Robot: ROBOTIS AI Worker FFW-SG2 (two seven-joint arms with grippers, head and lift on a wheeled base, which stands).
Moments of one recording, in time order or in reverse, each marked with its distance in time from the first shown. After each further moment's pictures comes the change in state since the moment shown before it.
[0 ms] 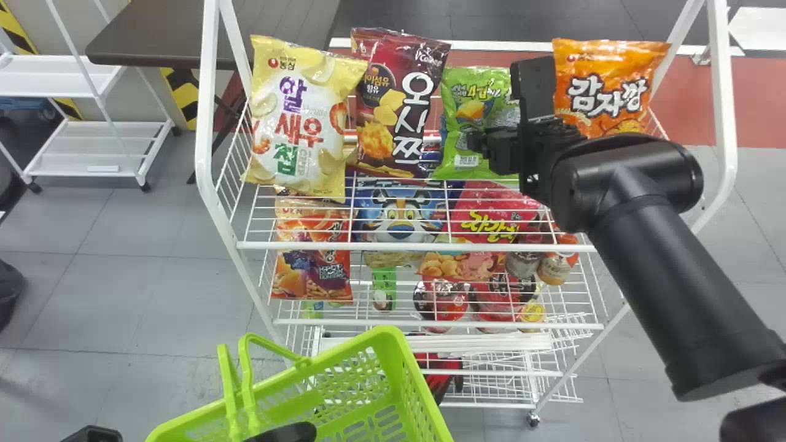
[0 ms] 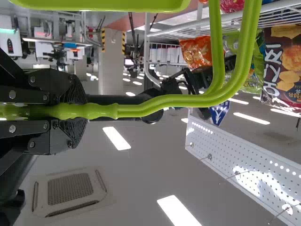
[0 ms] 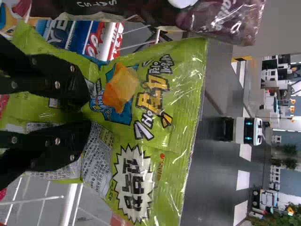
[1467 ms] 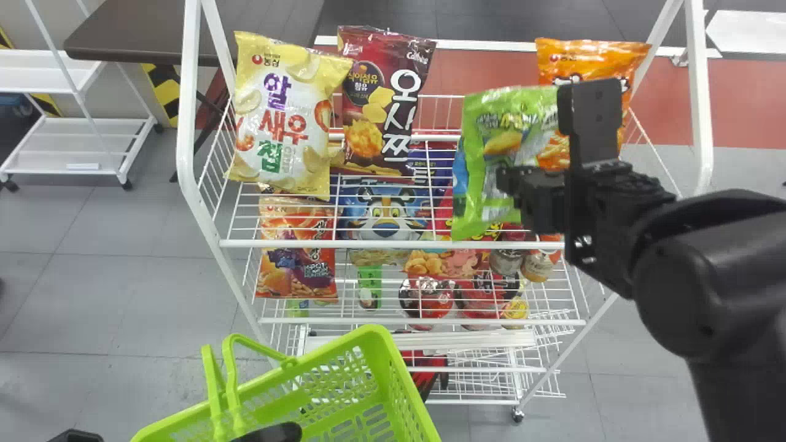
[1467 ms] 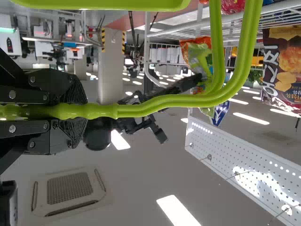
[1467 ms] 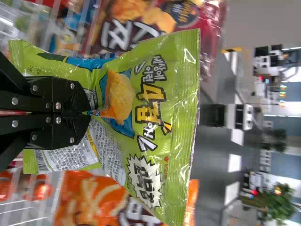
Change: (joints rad) left arm -0.001 -0.002 -0.005 0.005 -0.002 -0.001 -0.002; right arm 0.519 -0.077 -0.113 -1.098 -0.023 0.664 -0.082
